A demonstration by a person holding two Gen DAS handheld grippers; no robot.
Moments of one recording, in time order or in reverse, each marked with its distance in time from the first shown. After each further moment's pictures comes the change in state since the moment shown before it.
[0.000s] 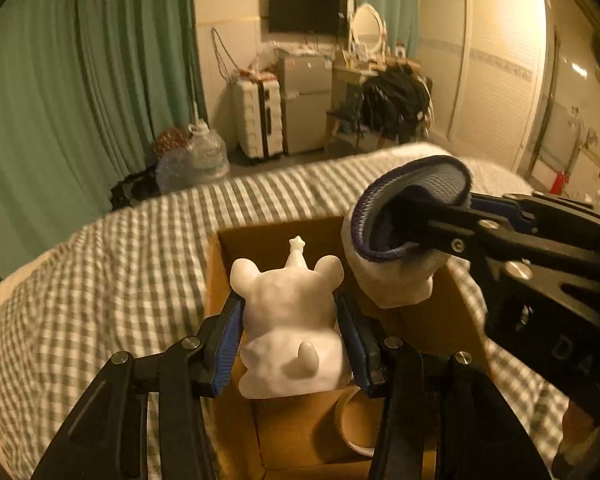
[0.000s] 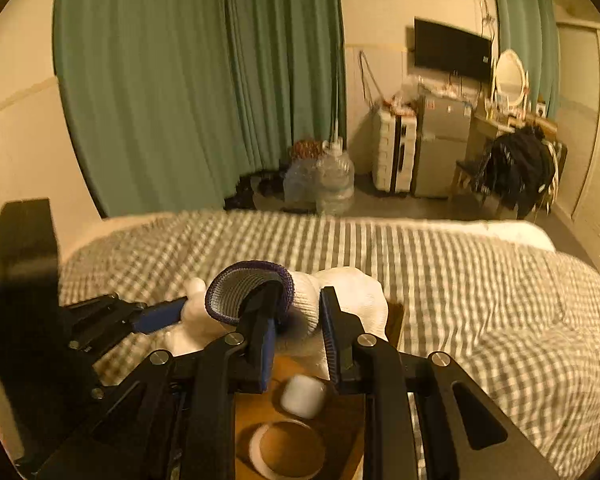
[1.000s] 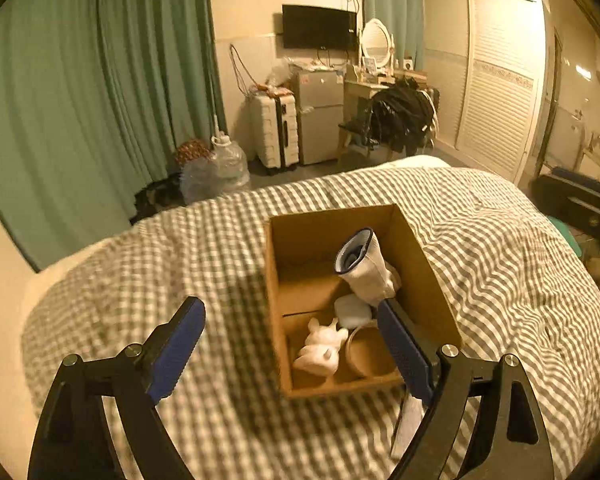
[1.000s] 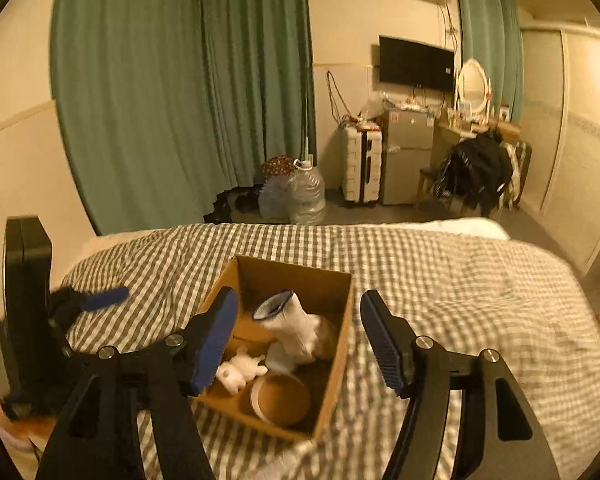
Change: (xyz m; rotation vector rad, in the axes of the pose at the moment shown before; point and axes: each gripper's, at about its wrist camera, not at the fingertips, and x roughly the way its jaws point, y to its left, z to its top) left arm -0.143 0.018 -0.038 -0.010 -0.062 0.069; right arm -0.137 0.004 -0.025 0.039 -0.087 -0.107
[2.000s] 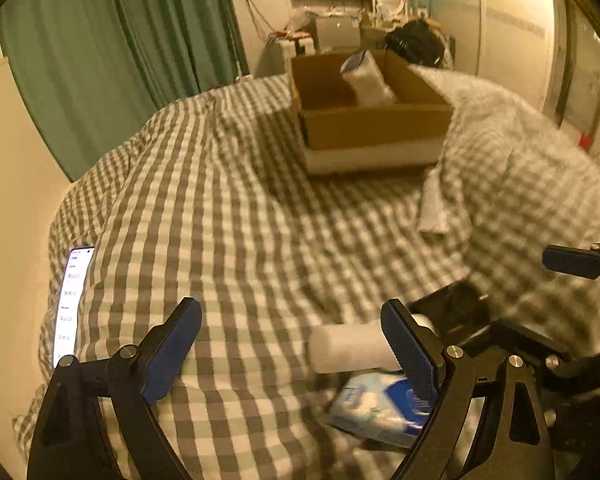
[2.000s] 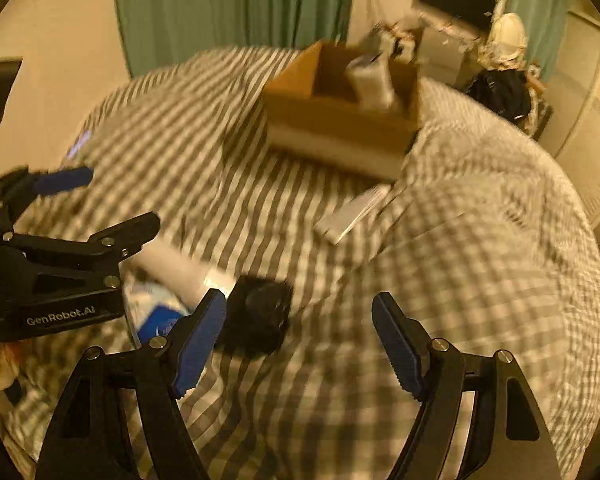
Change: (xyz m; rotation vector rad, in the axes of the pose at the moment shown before) left arm -0.047 -0.009 -0.214 0.028 0.183 0.118; right arm -0.055 0.113 -0.231 -0.141 0.393 0.011
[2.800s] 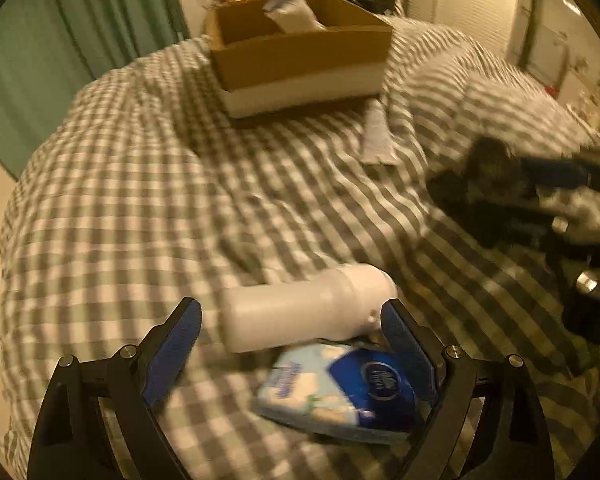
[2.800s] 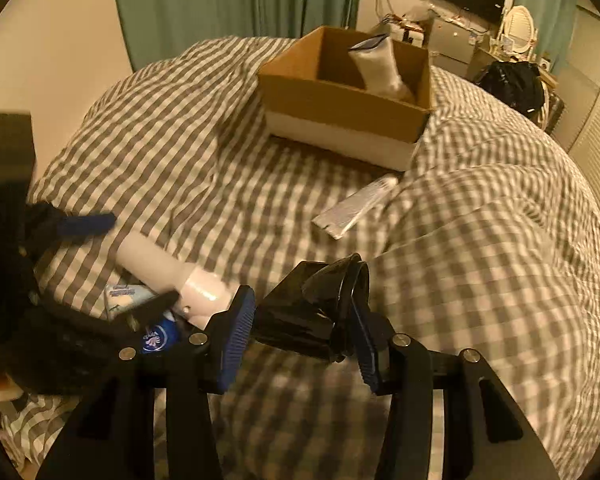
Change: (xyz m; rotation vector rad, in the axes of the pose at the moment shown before) left arm 0.031 -0.044 -0.021 0.131 0.143 -0.167; right arm 0.014 -0.019 -0.005 0.011 0.007 0.029
